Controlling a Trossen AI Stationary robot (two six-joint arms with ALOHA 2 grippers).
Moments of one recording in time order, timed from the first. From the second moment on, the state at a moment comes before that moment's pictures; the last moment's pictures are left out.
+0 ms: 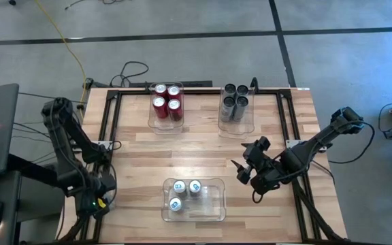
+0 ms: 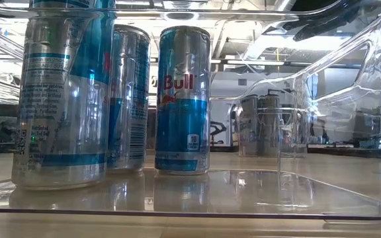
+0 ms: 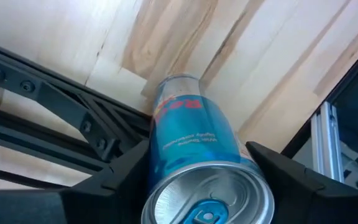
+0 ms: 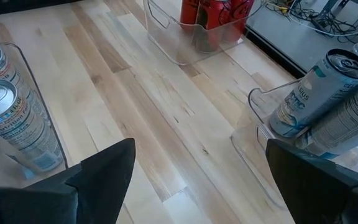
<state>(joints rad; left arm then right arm) -1.17 1.14 0.89 -1.06 0.03 -1.71 0.59 1.33 1.09 -0.88 0.92 0.92</state>
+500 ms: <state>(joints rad) -0.91 1.13 1.07 -1.17 -0.03 -1.36 0.64 1.33 1.09 -0.98 0.92 1.04</state>
